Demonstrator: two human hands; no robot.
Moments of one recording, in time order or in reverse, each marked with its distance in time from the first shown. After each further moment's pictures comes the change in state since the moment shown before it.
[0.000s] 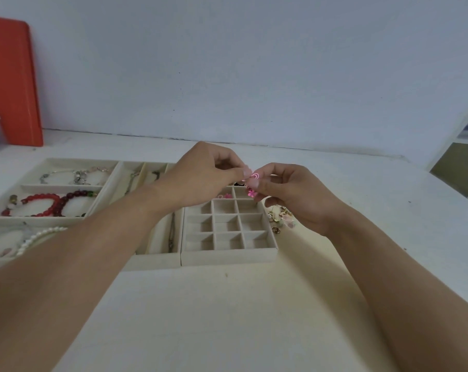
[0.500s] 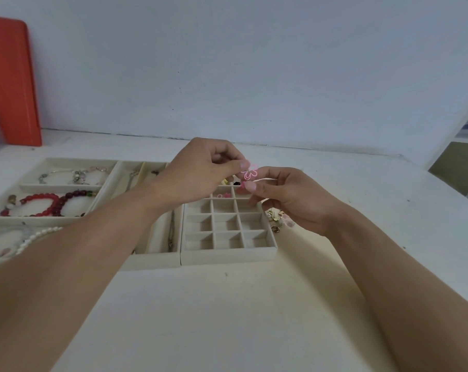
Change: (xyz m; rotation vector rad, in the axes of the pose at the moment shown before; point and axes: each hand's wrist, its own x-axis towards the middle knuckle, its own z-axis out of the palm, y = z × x) left_hand 0.000 -0.001 -0.003 -0.075 0.016 0.041; right_hand -0.003 -0.003 0.003 0.038 -0.099 0.081
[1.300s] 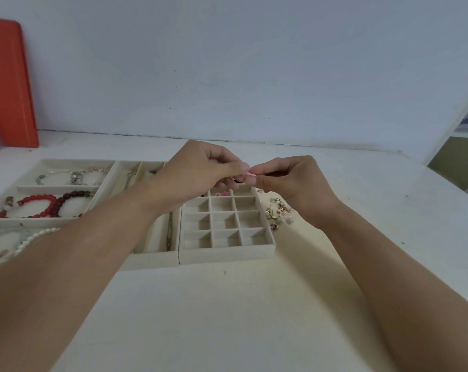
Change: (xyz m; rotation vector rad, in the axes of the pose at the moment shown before) left_hand -0.003 0.005 0.002 -0.167 -0.059 -0.180; right_hand 0.003 0.003 -0.004 -0.117 0.280 -0.171
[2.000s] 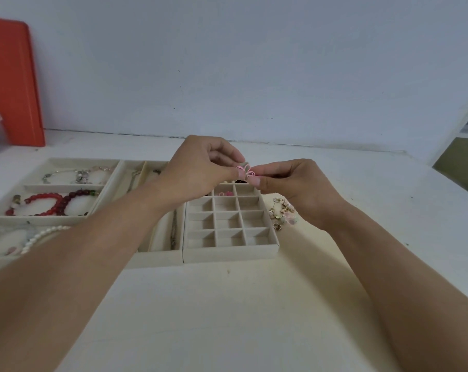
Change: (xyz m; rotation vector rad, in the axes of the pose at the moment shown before) left_hand 0.001 -0.002 -0.002 0.147 0.155 0.087; right_hand -0.003 -0.003 0.001 0.074 -0.124 0.018
